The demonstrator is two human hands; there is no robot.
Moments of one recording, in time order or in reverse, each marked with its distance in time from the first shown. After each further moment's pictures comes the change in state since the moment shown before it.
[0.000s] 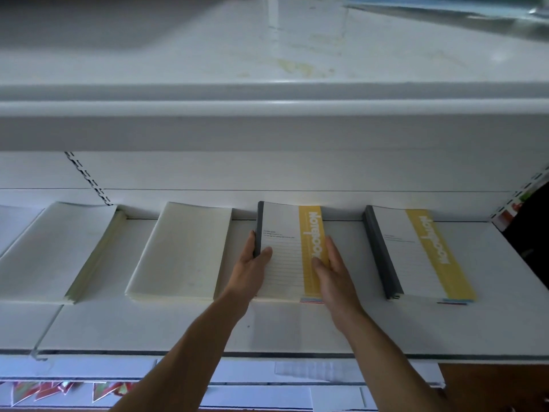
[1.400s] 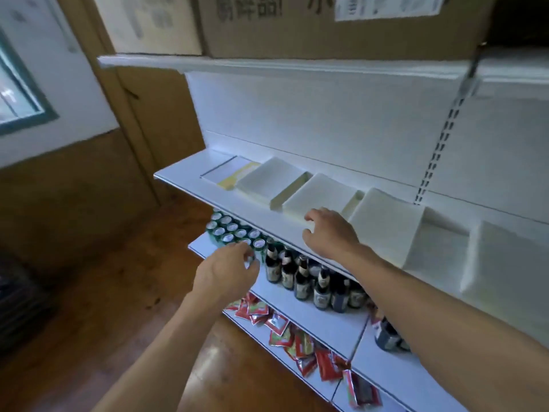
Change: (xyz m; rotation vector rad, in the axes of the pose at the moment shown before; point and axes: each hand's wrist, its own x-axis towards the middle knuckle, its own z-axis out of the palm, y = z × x) left_hand -0.324 -0.033 -0.514 1.091 0.761 -0.173; right_hand -0.205 -0.119 0.521 -1.021 -0.535 -0.866
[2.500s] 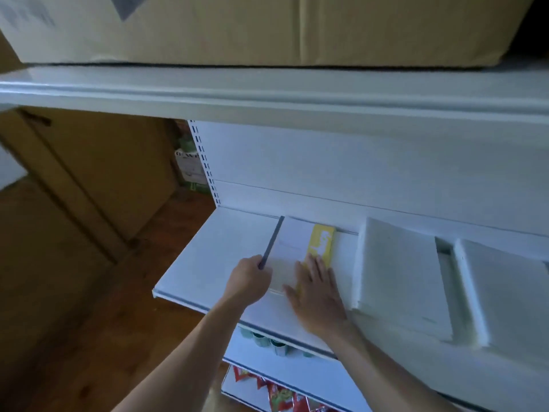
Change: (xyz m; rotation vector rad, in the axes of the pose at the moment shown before) left_hand 0.502 -0.239 0.024 -0.370 -0.395 0.004; right_hand 0.381 -0.181 0.236 -0.079 -0.048 0.339
